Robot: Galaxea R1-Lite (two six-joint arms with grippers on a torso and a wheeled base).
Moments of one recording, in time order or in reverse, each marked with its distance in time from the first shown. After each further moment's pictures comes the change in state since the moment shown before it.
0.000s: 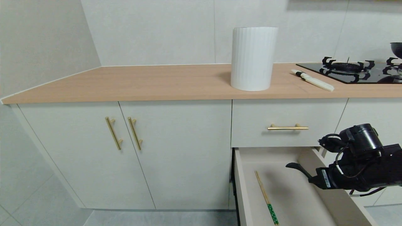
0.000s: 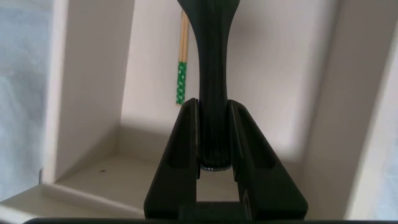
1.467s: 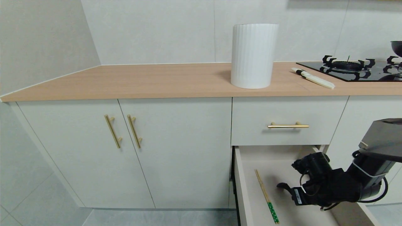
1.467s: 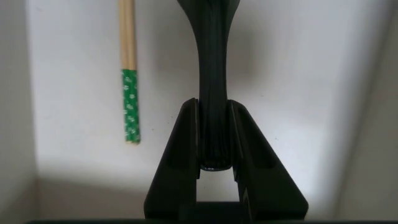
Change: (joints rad) left arm 0.000 0.000 0.000 0.000 0.000 0.000; right arm 0.064 0.476 0.021 -0.368 -0.149 0.039
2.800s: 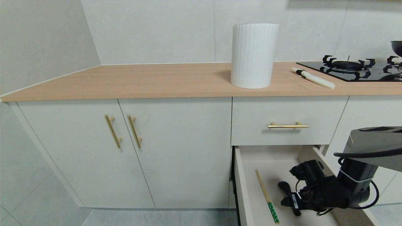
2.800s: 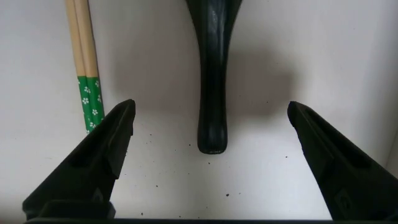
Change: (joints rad) left arm 0.000 0.000 0.000 0.000 0.000 0.000; right arm 0.002 0.123 0.000 -0.107 -0.047 0.035
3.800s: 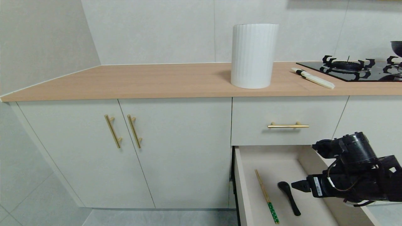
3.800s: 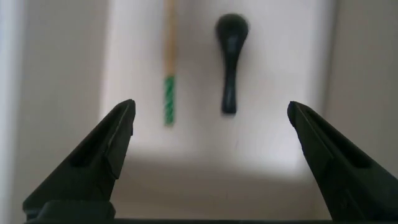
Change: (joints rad) left arm 0.000 0.000 0.000 0.000 0.000 0.000; right arm 0.103 -0.661 0.080 0.371 0.006 0.028
